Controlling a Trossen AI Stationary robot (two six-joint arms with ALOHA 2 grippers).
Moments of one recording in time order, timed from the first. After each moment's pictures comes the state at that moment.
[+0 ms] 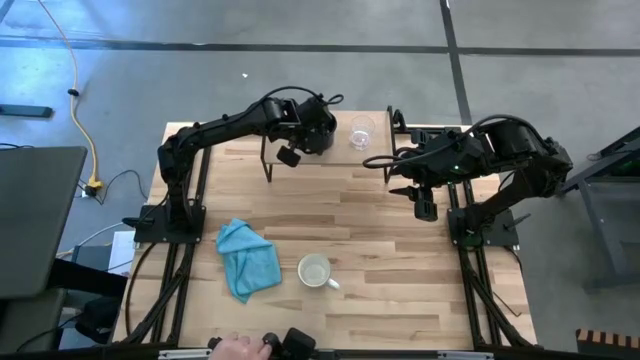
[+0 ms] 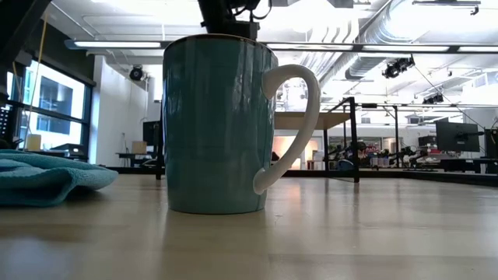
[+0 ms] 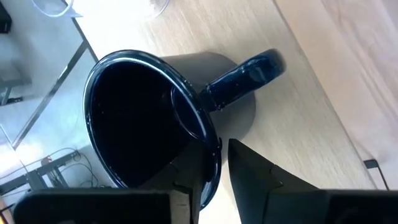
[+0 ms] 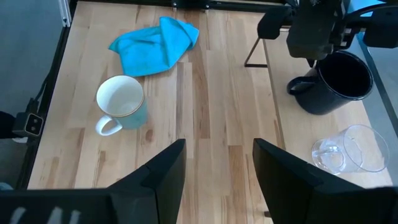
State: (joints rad) left arm 0.47 1.90 1.93 -1.13 -0.32 1.04; right arm 0.18 1.45 2.08 -1.45 0.21 0.08
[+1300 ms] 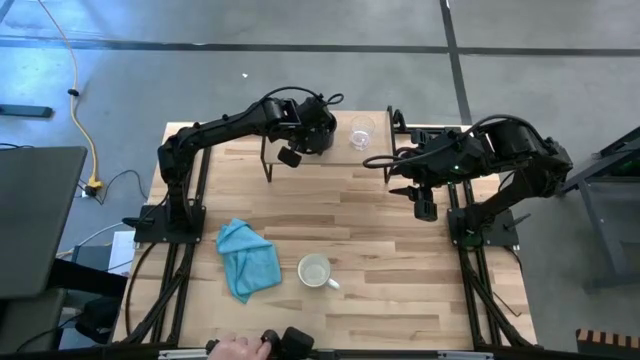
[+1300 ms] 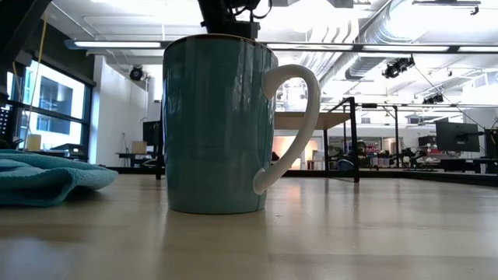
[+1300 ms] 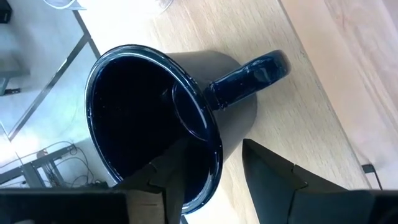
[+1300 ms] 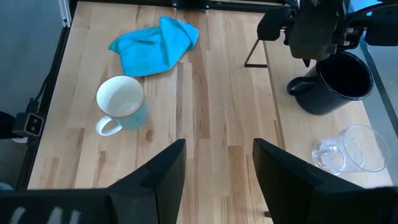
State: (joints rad) left arm 0.47 1.90 1.93 -1.13 -0.33 1.00; right arm 0.18 1.45 2.08 -1.45 0.21 0.08
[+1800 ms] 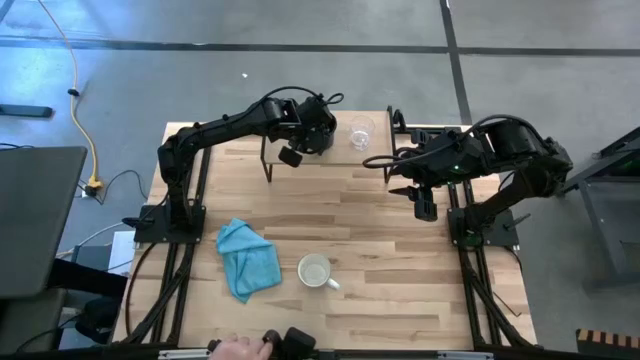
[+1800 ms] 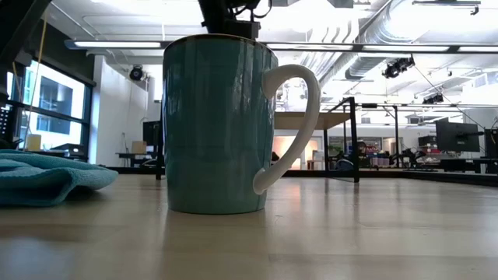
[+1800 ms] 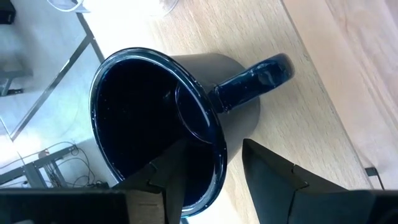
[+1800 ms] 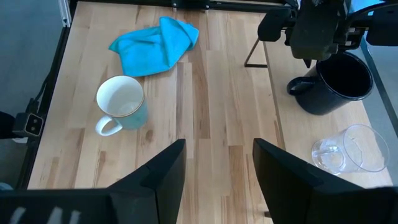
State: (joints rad) left arm 0.47 1.90 1.93 -1.12 -0.32 1.00; right arm 0.18 1.45 2.08 -1.45 0.21 0.08
